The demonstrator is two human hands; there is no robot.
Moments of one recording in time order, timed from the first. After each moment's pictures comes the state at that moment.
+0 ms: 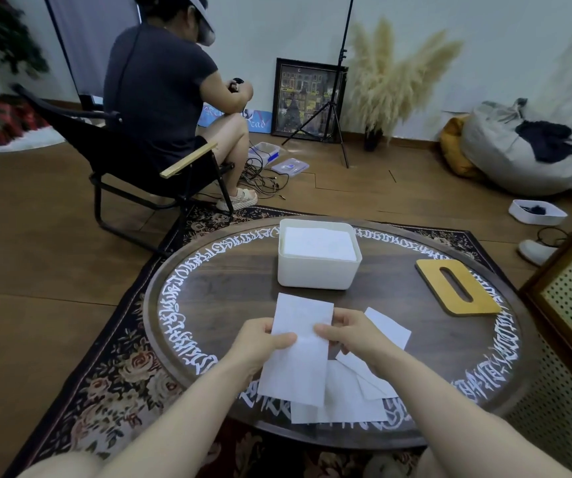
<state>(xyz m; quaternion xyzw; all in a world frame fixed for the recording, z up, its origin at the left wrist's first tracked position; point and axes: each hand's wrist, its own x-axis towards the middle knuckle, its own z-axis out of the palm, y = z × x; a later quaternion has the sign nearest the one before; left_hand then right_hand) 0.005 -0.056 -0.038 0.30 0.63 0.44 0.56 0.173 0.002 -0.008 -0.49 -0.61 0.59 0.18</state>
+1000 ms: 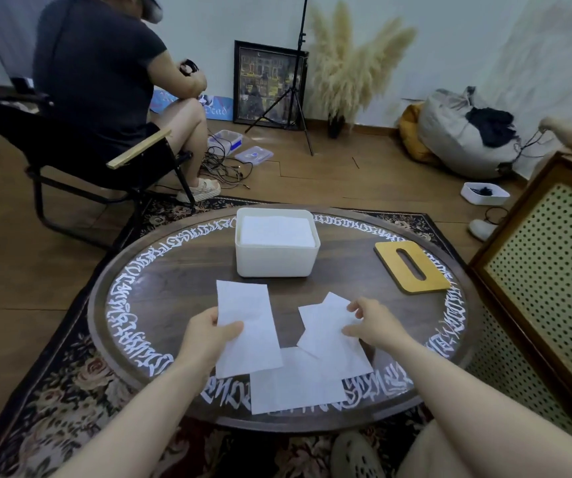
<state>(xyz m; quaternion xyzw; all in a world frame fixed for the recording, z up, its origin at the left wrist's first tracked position) 0.008 -0.060 -0.040 0.28 0.67 0.49 0.48 0.267 0.053 -0.051 -0.66 -0.71 0.26 0.04</state>
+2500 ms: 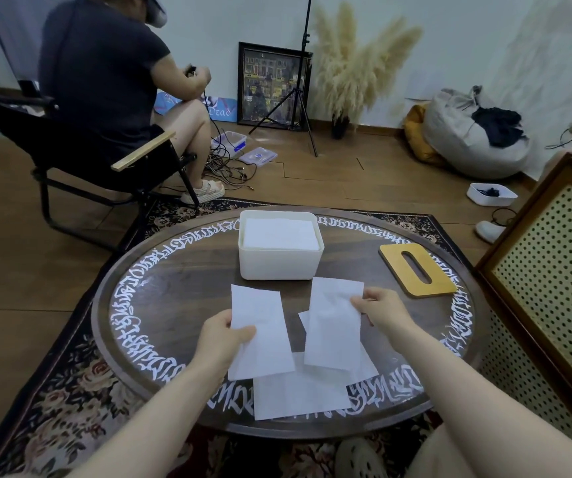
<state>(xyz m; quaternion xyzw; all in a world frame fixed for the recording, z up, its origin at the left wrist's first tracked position) 0.023 -0.054 -0.034 0.28 0.68 0.46 0.50 0.251 0.043 -0.011 -0.65 -0.55 0.45 0.28</state>
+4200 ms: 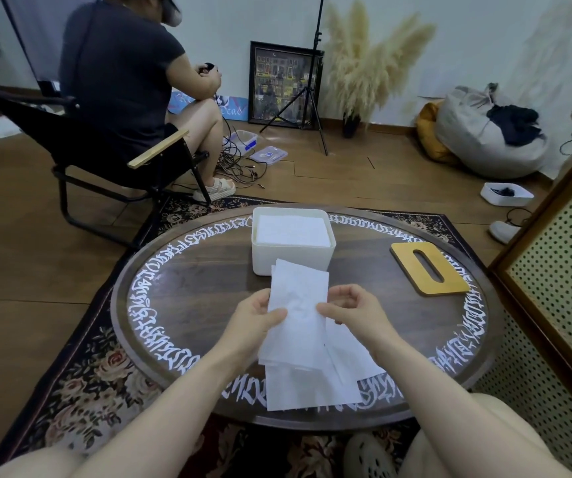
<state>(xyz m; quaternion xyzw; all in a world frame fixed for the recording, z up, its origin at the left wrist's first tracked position) 0.034 -0.053 -0.020 0.36 0.53 0.52 0.57 0.208 0.004 -0.007 -0.55 -0.55 0.54 0.33</state>
